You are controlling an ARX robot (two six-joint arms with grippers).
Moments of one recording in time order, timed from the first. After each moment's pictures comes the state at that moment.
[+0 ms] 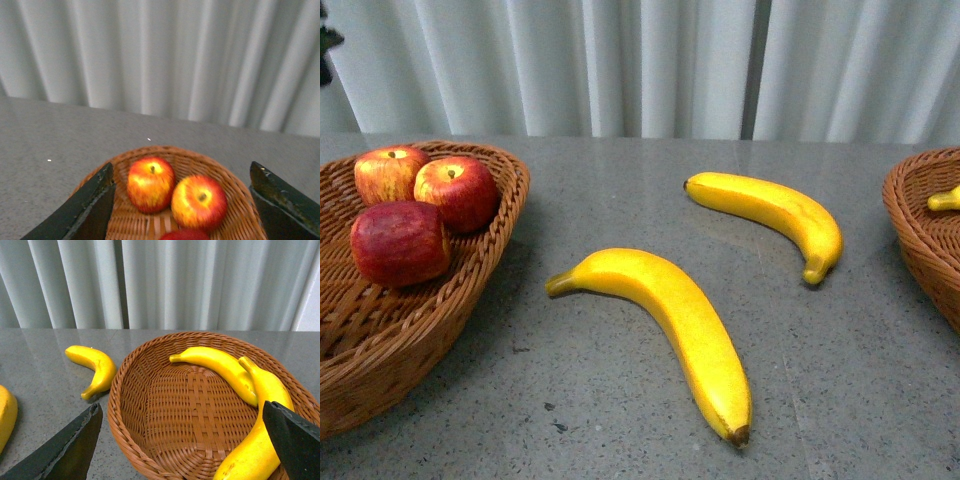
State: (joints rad) left arm -0.20 1.21 0.49 0.72 -0.32 -0.02; right arm 0.00 0.00 0.01 0.00 0.00 0.00
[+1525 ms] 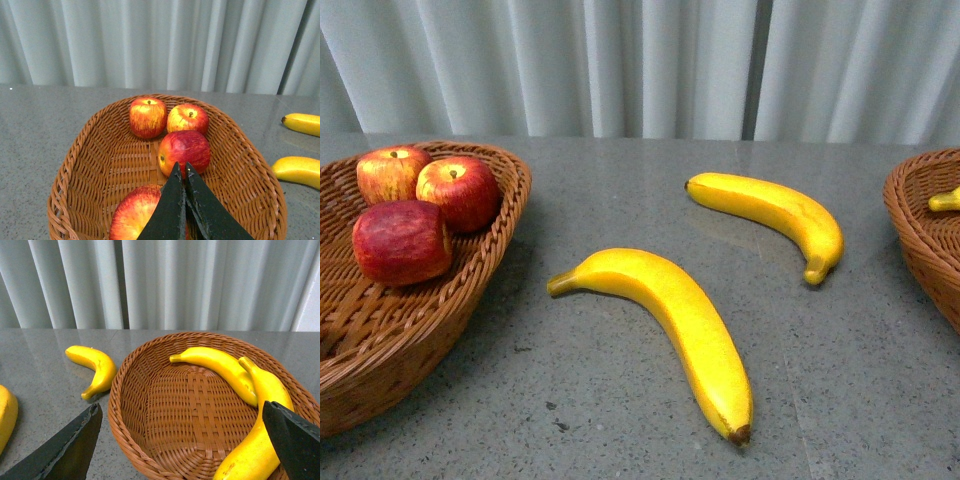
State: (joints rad) left arm 0.00 0.41 0.01 0.41 0.00 -0.01; right arm 0.00 0.00 0.01 0.00 0.00 0.00
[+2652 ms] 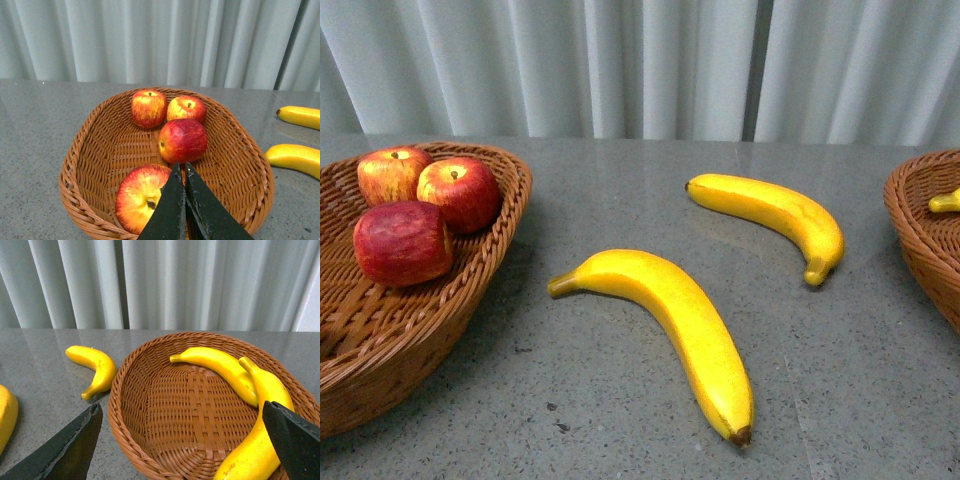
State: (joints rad) left arm 0.00 0.01 0.01 0.00 0.00 -0.01; right arm 0.00 0.00 0.01 0.00 0.00 0.00
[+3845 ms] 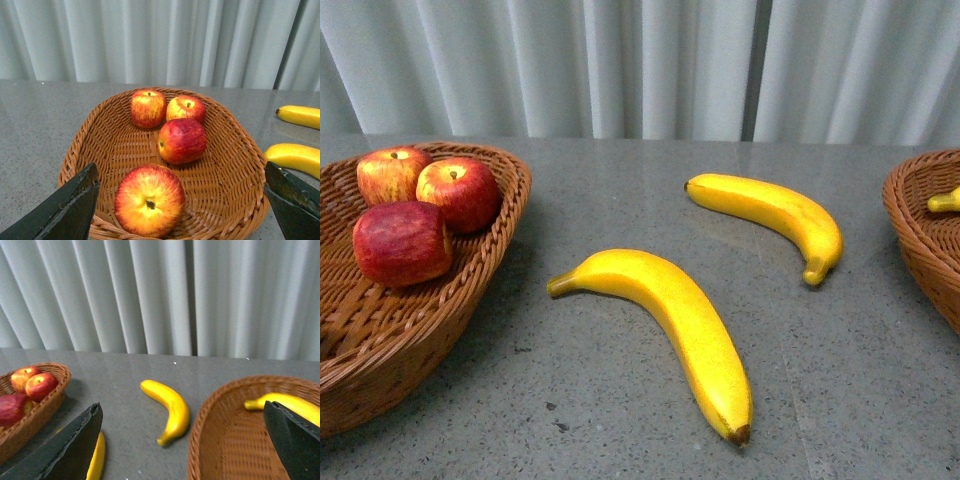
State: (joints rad) left arm 0.00 0.01 0.01 0.00 0.00 -0.01; right arm 0.10 0.57 0.29 0.31 -0.19 0.12
